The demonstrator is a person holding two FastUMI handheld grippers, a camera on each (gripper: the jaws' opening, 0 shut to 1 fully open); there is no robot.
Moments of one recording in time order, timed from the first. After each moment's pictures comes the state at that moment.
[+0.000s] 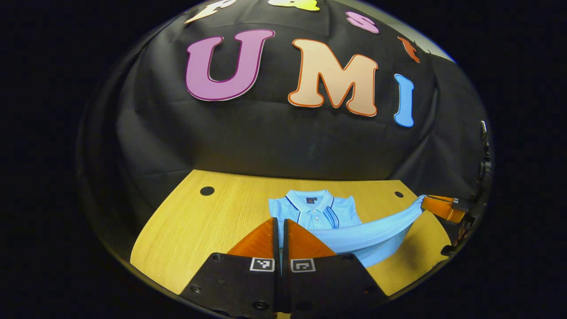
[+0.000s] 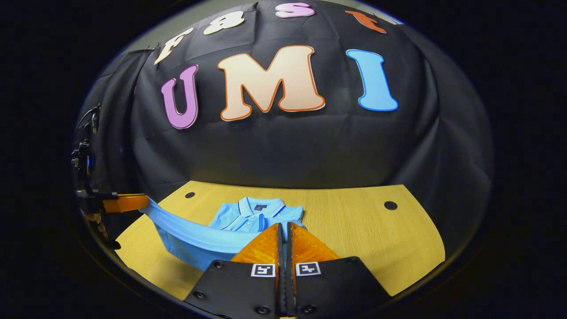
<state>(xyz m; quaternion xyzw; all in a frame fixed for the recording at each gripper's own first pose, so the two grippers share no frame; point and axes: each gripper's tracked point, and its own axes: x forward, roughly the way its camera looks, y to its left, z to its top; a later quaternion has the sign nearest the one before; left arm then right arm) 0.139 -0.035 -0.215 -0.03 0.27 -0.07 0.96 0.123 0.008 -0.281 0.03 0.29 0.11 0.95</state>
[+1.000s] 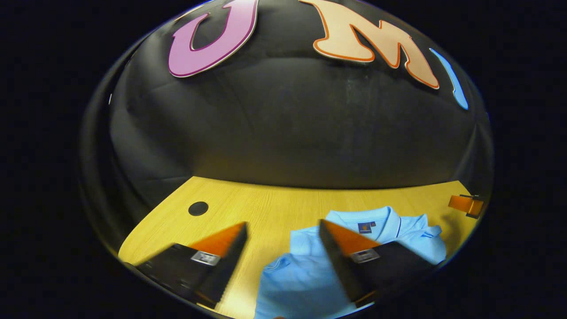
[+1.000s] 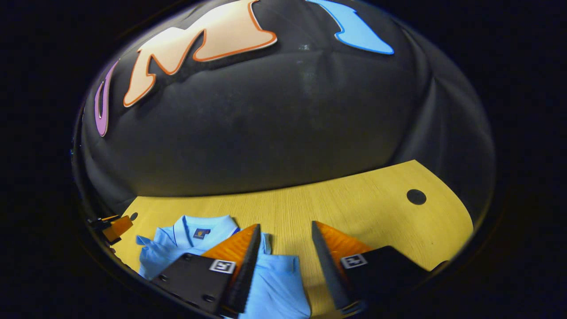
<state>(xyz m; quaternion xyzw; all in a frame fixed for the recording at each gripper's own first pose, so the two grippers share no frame) 0.305 -0.026 -0.335 0.02 0.27 0.02 0.96 0.283 -0.021 -0.439 0.08 0.35 0.00 0.93</state>
